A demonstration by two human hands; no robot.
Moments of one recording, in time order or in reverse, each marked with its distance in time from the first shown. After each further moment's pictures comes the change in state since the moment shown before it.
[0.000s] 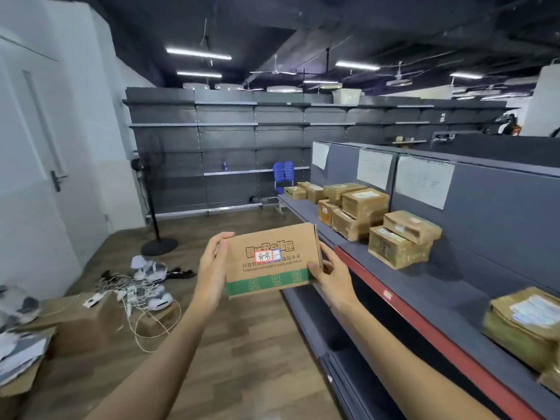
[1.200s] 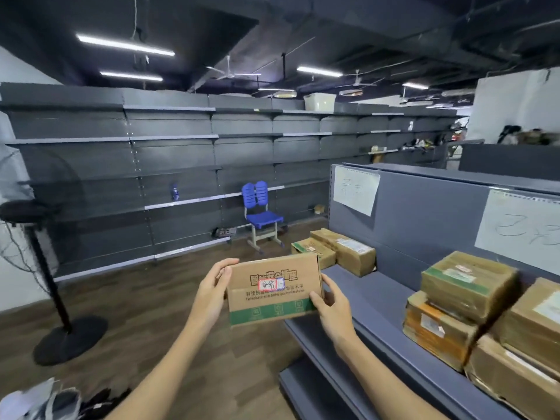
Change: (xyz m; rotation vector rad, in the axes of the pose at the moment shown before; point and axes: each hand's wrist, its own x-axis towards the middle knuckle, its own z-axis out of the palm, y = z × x) left_hand 0.843 -0.322 0.045 0.095 -0.298 -0.018; right_hand 0.788 0.266 0.242 -0.084 0.298 0.084
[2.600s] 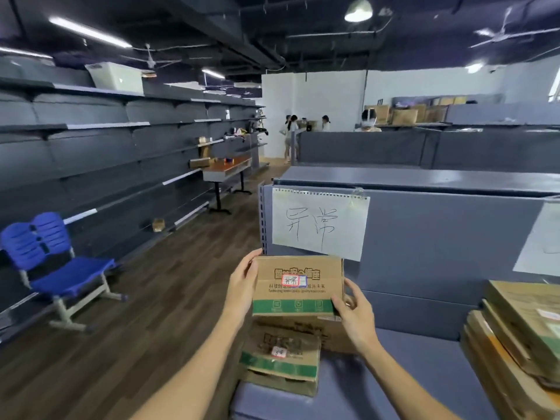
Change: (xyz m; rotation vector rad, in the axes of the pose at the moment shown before) left_hand 0.595 -0.167 0.276 -0.284 -0.794 -0.020; right_hand 0.456 0.124 0.026 -0.215 0.870 0.135
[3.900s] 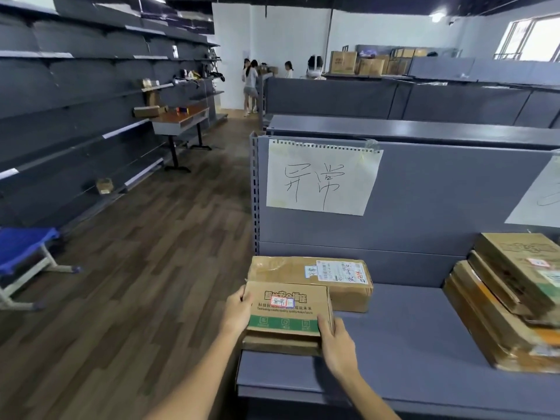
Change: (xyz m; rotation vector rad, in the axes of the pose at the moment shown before) left_hand 0.011 -0.157 -0.026 0.260 -0.180 -0.397; right_hand -0.074 0.094 0.075 -0.412 0.060 0.443
